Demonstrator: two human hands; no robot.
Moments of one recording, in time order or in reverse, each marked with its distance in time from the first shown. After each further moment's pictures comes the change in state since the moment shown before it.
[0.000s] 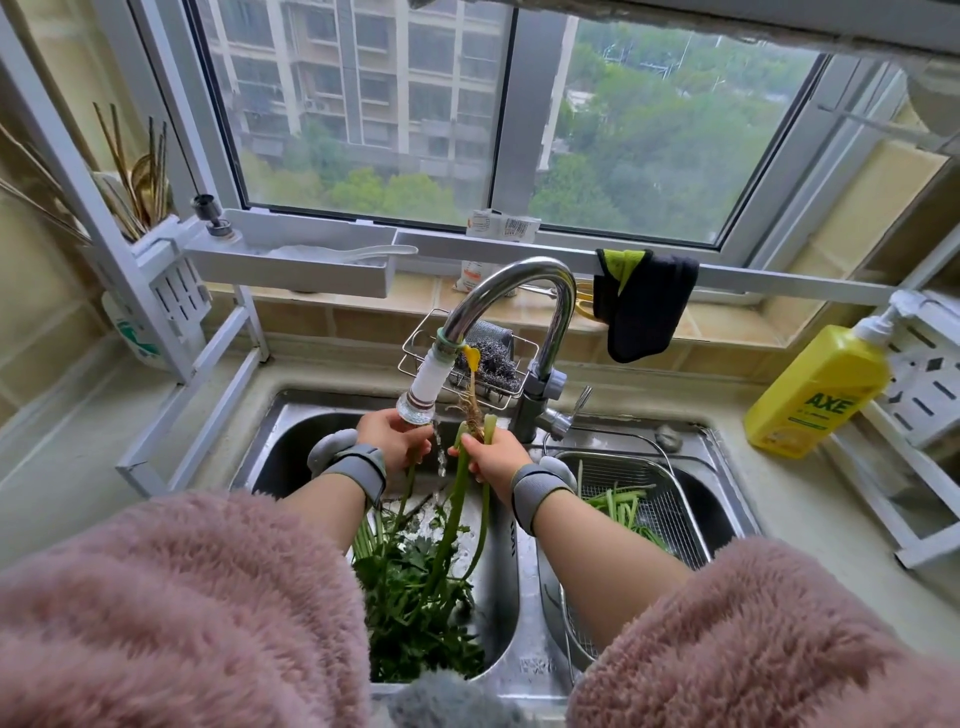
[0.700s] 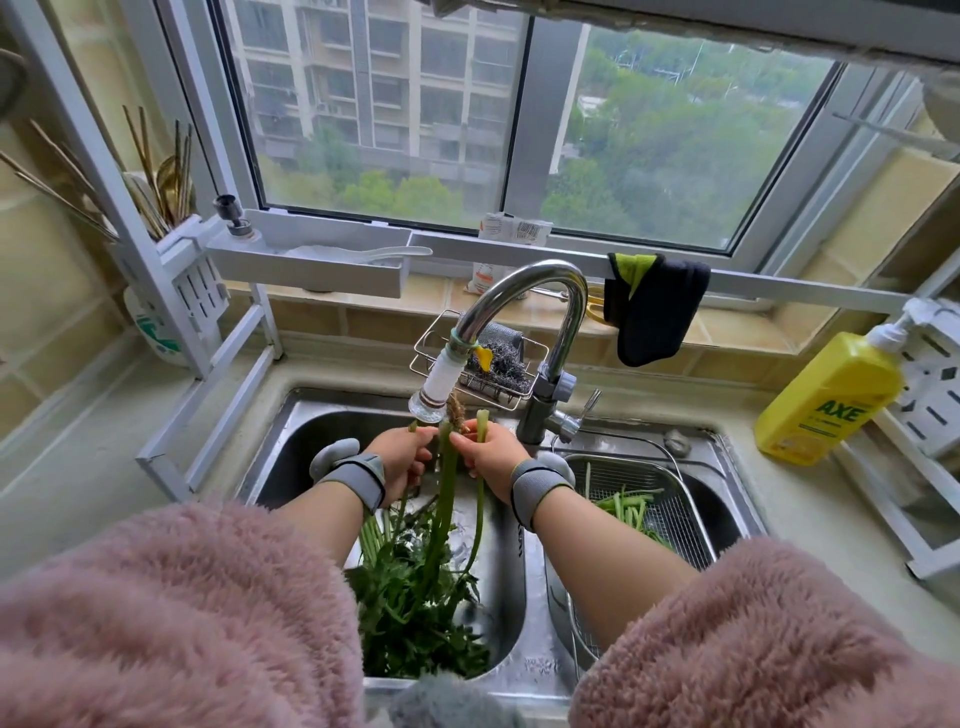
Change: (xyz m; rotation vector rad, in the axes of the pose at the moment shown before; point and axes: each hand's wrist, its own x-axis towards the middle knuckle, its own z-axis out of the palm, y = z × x) left_hand -0.009 -0.009 -0.003 -0.034 -0.090 -0.200; right_hand -0.011 -0.015 0.009 0.022 -0.096 -0.116
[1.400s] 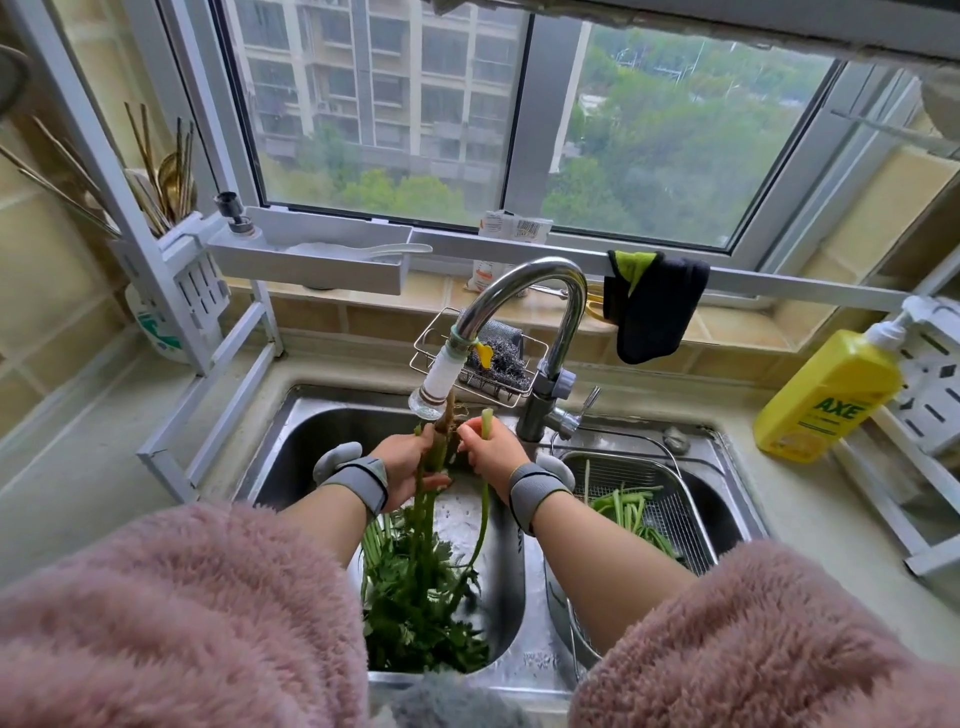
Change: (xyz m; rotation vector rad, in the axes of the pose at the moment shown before) left_hand -0.003 -0.005 0.004 -0.156 -0.052 -0.072; right_hand 0.000 0.002 0.006 -0.094 0.097 -0.010
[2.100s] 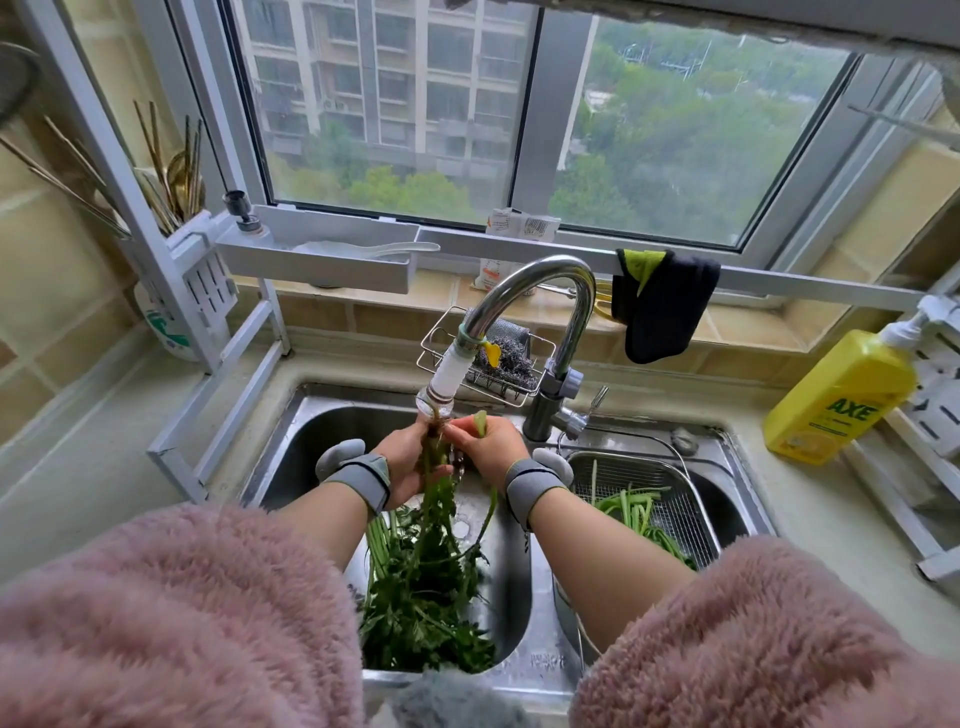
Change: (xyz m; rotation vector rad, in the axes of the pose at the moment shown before) left_hand 0.002 0.002 -0.005 -0.067 -0.009 0.029; right_hand 0.000 -0.008 0.004 -0.016 -0.003 -0.058
